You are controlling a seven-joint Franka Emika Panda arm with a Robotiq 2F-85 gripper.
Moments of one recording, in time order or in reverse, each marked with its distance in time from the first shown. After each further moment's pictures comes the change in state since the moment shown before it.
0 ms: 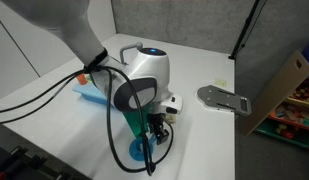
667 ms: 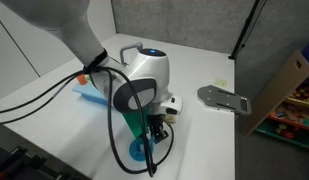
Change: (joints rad) arm 0.000 0.000 -0.002 -0.006 0.000 0.001 -0.020
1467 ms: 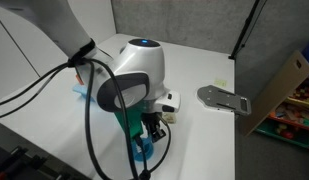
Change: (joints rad) arm 0.005 -0.136 -0.015 -0.134 -0.003 0.042 -0.041
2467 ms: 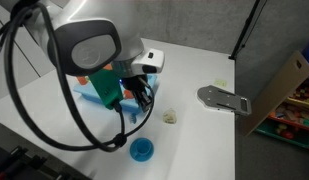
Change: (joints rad) arm 0.120 -0.296 -0.024 -0.156 -0.011 0.033 0.027
